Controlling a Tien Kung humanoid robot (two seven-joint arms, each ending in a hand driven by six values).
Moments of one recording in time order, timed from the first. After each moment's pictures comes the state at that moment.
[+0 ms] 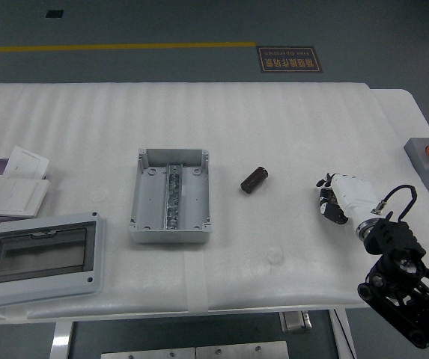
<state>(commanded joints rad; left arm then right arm) -0.07 0.24 -0.50 -0.18 0.68 -0.13 0.34 0.22 -0.39 0.88 1.30 -2.12 -0.25 -0.41</state>
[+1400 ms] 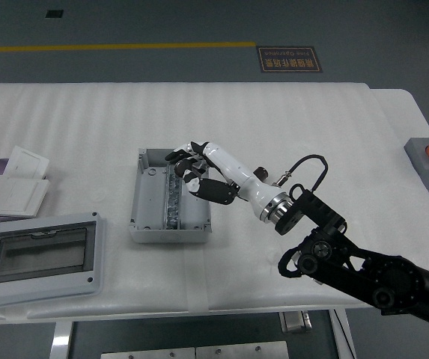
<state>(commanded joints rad) -0.07 0.24 -0.57 -0.19 0.76 -0.12 0.35 0.58 -0.29 0.50 1.50 -1.30 -0.31 -0.03</state>
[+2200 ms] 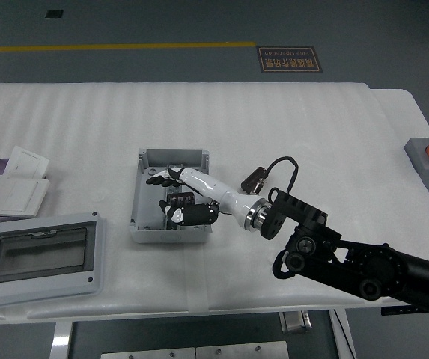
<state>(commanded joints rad) -0.08 0.24 -0.57 -0.19 0.77 -0.12 0.34 0.66 -0.27 0.40 1.43 -1.29 -0.21 -0.06</state>
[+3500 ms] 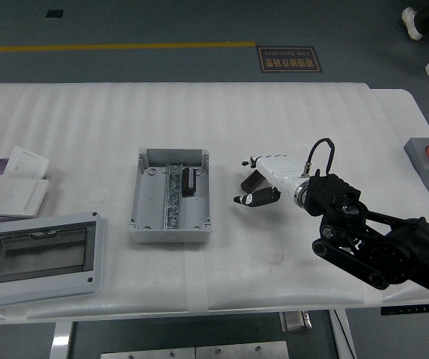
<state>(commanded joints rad) -0.08 0.24 -0.54 -0.19 0.74 -0.12 0.33 0.67 -0.31 0.46 1.17 -1.82 -0.08 -0.34</state>
